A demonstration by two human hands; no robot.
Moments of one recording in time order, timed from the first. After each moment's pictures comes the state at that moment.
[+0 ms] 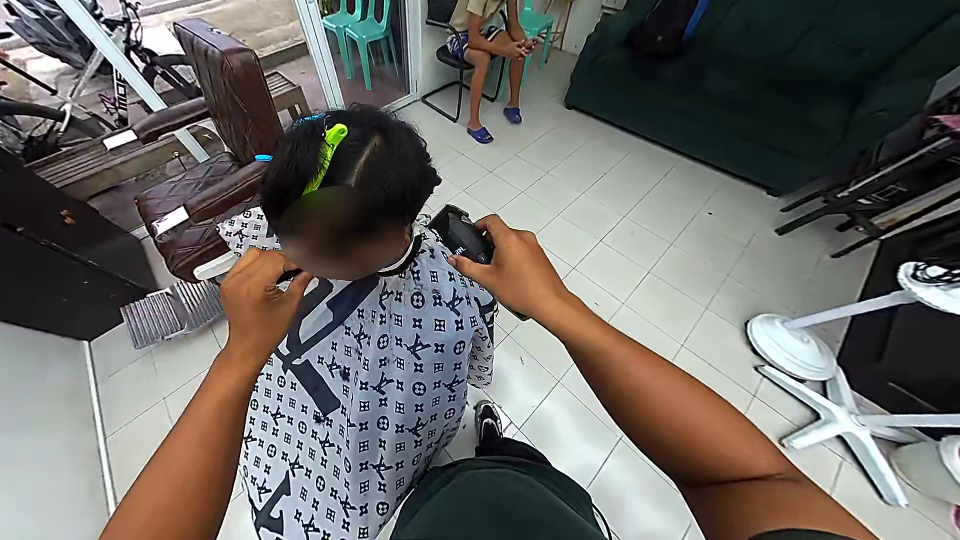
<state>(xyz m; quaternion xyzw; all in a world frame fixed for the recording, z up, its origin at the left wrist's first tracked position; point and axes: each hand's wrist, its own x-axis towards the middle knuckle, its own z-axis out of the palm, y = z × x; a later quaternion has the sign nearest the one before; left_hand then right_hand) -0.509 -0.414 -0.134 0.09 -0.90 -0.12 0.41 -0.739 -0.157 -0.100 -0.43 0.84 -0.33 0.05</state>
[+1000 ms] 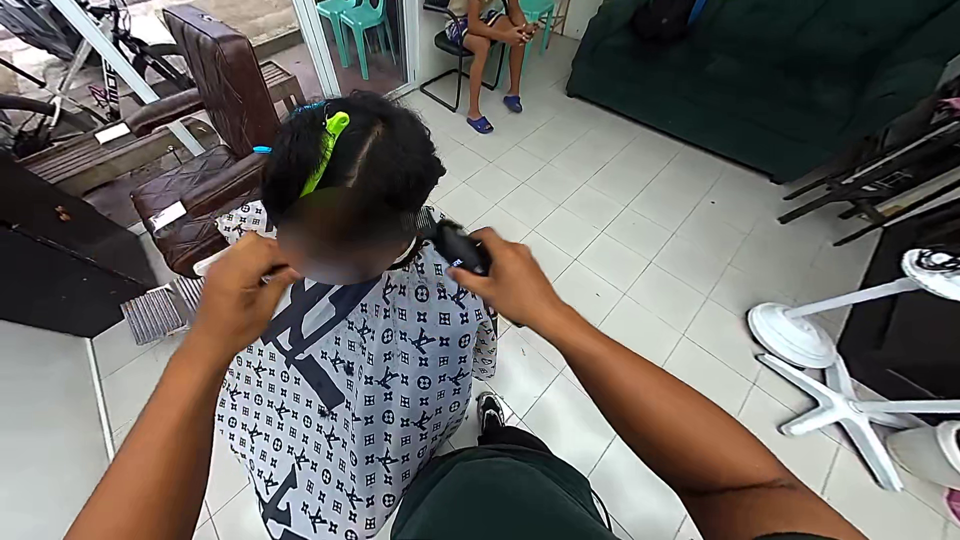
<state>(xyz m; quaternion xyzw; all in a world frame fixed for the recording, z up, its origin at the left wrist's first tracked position) -0.490 -0.422 -0.097 -0.01 -0.92 -0.21 0.34 -0.729 -0.156 -0.131 -0.46 0.80 -0.37 0.07</state>
